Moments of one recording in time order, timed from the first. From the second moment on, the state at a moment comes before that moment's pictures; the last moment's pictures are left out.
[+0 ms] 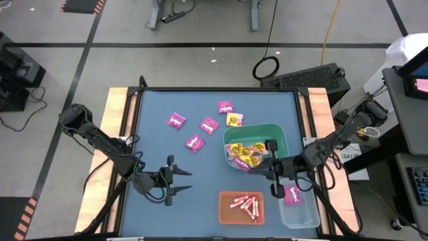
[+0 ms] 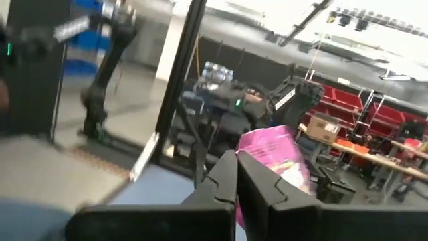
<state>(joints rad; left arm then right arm) -0.70 1.33 0.62 0.33 -0.66 -0.26 0.58 1.09 0.63 0.60 0.39 -0.33</state>
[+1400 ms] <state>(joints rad) -0.55 1.34 0.62 0.32 -0.73 -0.20 0.74 1.09 0.63 0.55 0.62 0.20</state>
